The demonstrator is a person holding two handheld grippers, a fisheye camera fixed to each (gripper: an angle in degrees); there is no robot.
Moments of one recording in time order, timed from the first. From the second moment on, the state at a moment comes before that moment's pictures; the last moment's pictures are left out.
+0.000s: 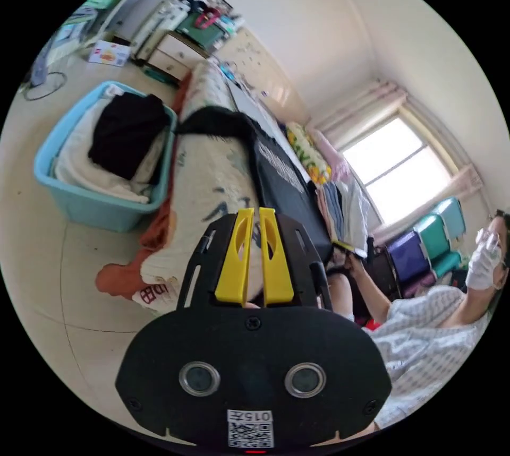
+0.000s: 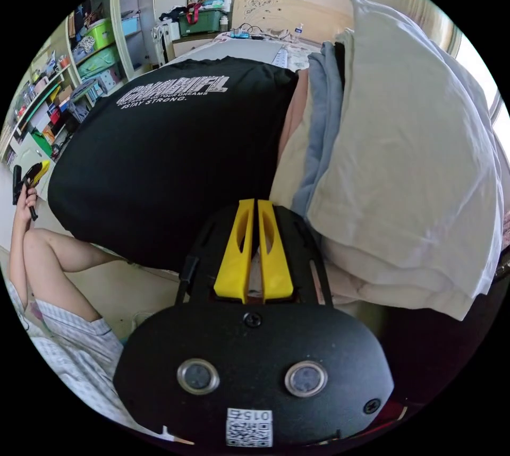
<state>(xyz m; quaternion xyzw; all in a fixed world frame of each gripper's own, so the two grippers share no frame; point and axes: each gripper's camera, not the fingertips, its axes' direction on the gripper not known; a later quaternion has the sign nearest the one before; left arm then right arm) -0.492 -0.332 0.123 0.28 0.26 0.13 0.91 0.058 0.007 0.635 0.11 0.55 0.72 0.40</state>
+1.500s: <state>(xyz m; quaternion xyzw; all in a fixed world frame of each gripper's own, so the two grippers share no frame) -0.482 -0.652 0.126 0.26 0.29 0.07 0.92 0.159 -0.037 0.543 -0.03 0.50 0.77 0.39</state>
